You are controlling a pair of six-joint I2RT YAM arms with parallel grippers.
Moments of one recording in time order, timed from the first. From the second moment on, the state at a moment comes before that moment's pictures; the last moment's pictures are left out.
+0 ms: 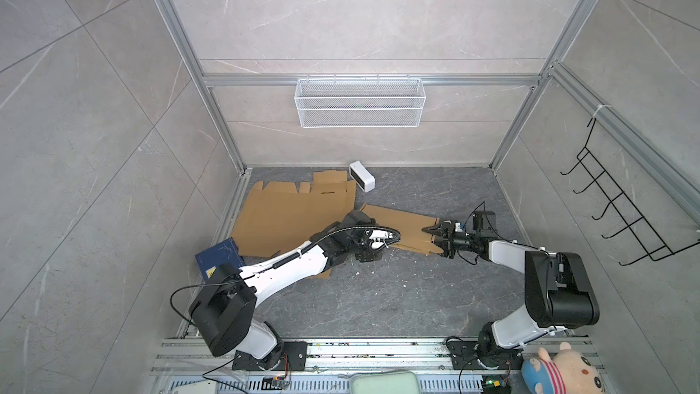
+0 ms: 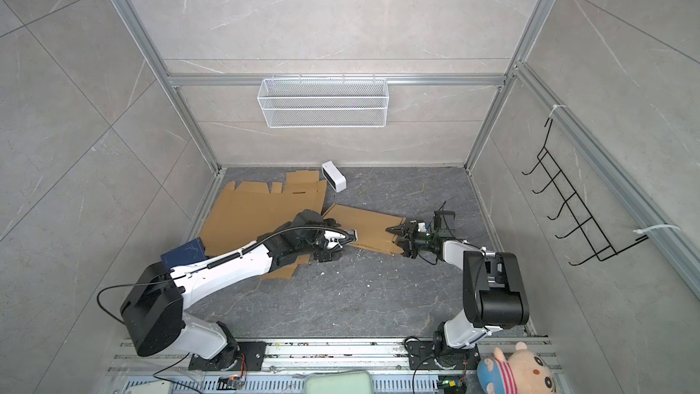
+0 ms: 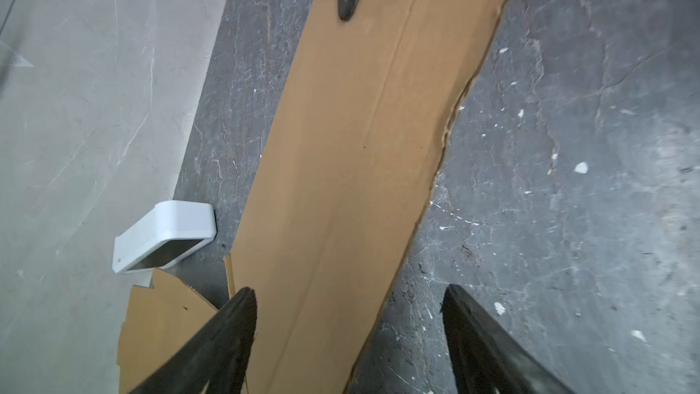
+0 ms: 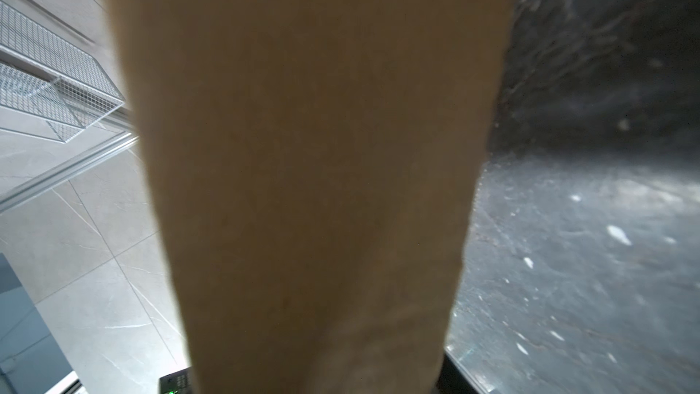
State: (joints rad) left arm -0.84 1.52 1.00 -0.16 0.05 0.81; right arm -0.06 1.58 0.67 0.06 -1.10 1.18
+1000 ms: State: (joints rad) left arm -0.84 1.73 0.87 0.41 -0.08 1.18; right arm -0.07 1.60 0.68 0.11 -1.11 1.29
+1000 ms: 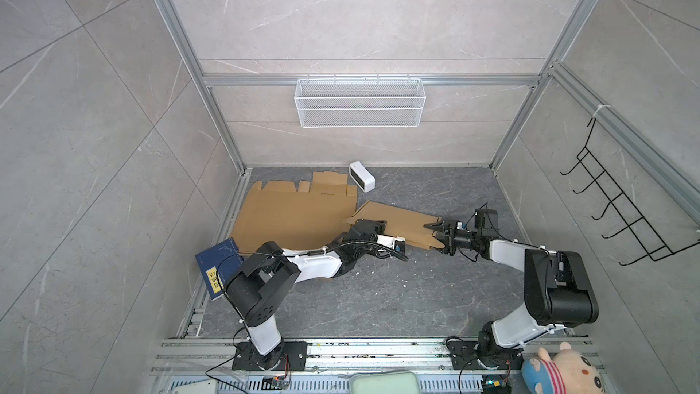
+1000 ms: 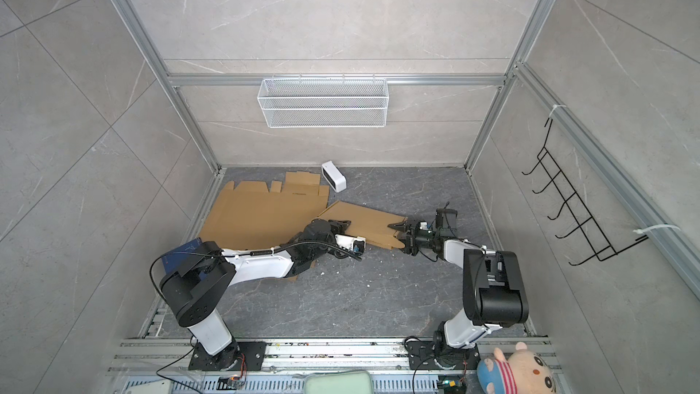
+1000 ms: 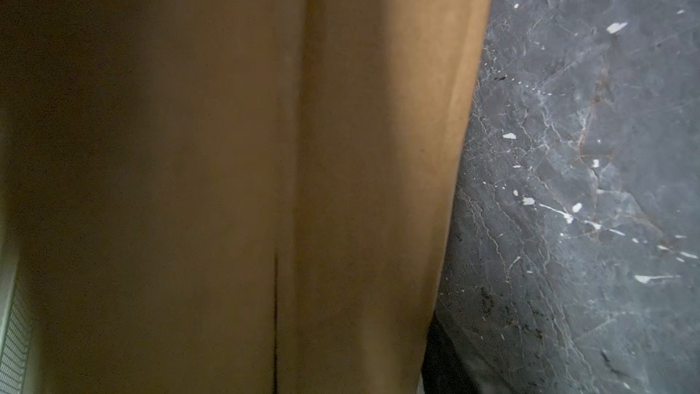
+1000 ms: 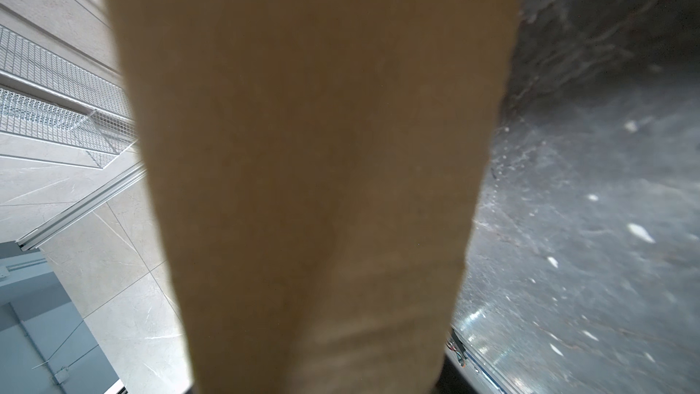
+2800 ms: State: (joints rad) left arm -0.72 2.02 1.98 -1.28 0.11 0.80; right arm 0.07 1.19 0.74 -0.23 -0.71 0.49
